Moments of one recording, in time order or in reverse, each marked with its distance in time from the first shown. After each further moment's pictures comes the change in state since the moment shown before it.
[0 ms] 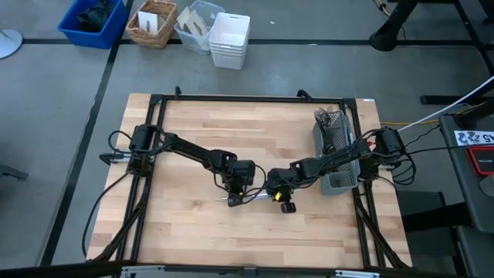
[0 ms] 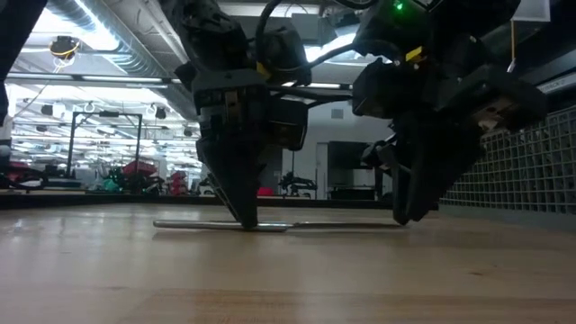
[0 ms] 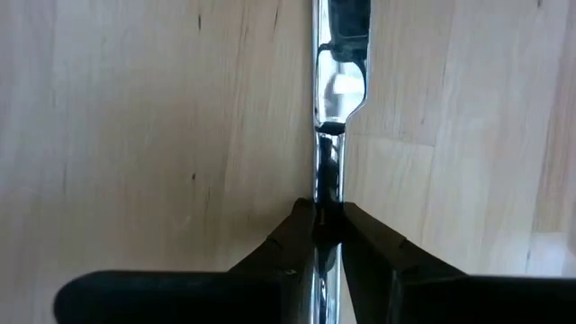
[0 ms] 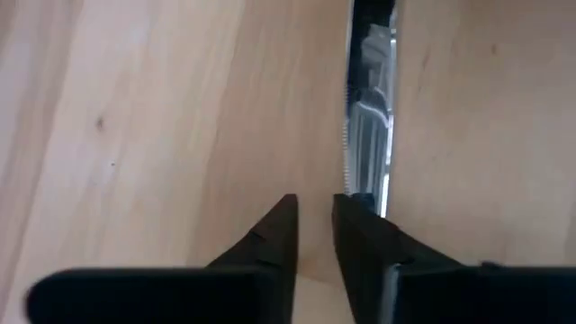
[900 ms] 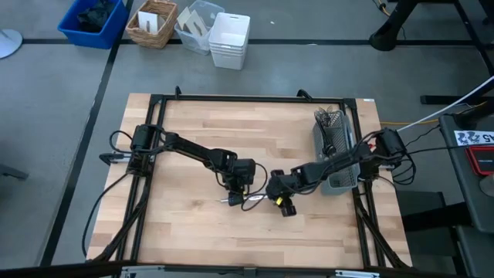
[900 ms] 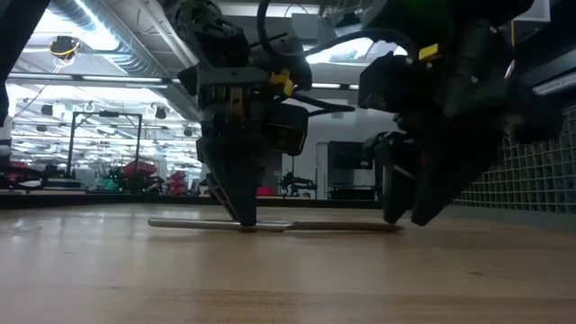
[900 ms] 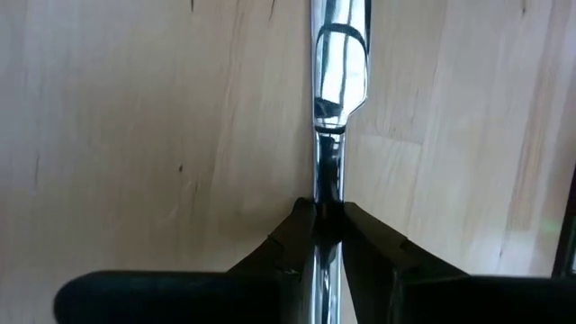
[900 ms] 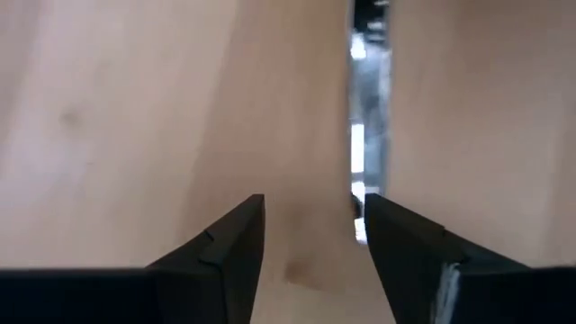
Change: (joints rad) left arm 0.014 0.001 0.000 0.003 0.066 -0.039; right arm 0.056 0.000 0.000 0.008 0.104 -0.003
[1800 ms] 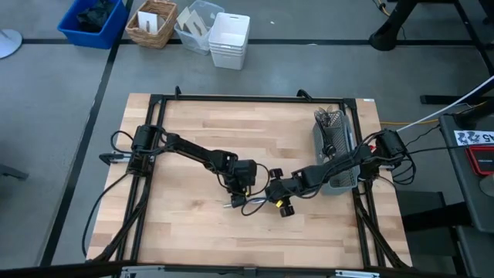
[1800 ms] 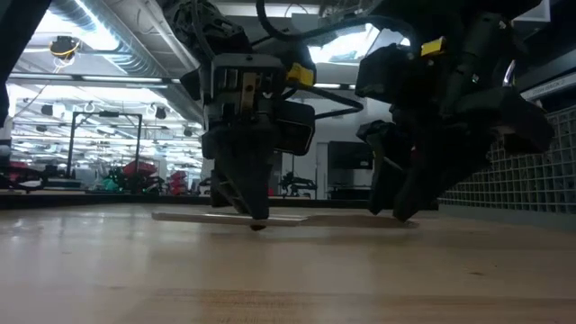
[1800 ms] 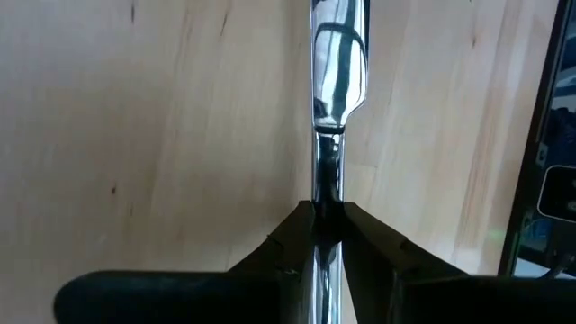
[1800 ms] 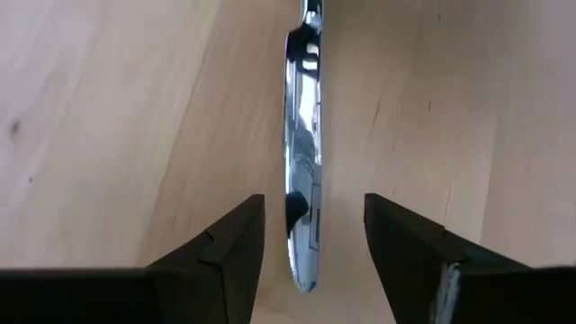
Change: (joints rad) left arm -0.001 0.003 -0.002 0.098 0.063 -0.111; right arm 0.044 0.000 0.000 0.037 0.183 -0.072
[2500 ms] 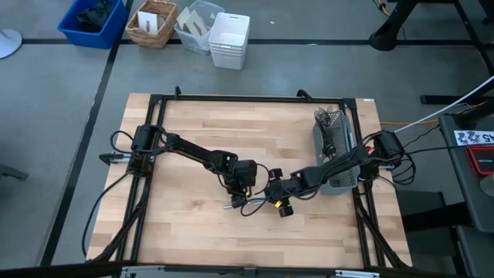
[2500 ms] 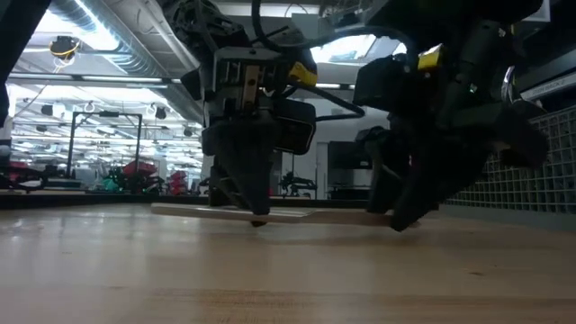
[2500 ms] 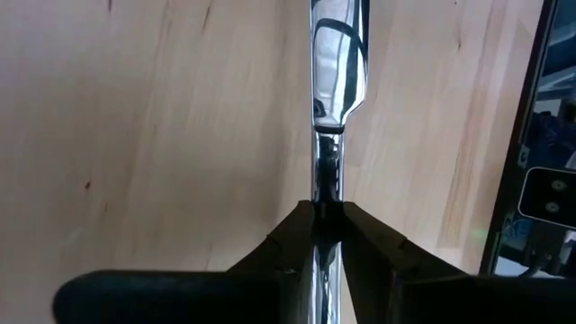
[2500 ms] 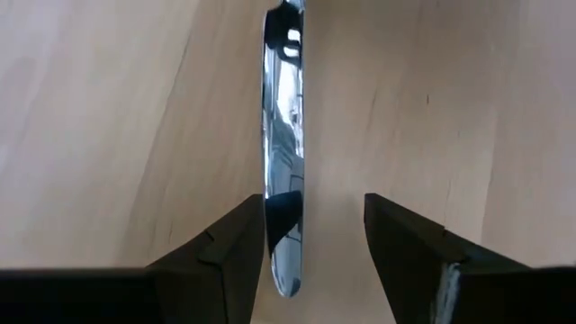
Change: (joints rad) left arm 0.001 -0.002 0.002 0.008 0.022 -0.033; right arm 0.000 0.024 0.000 0.020 0.024 -0.002
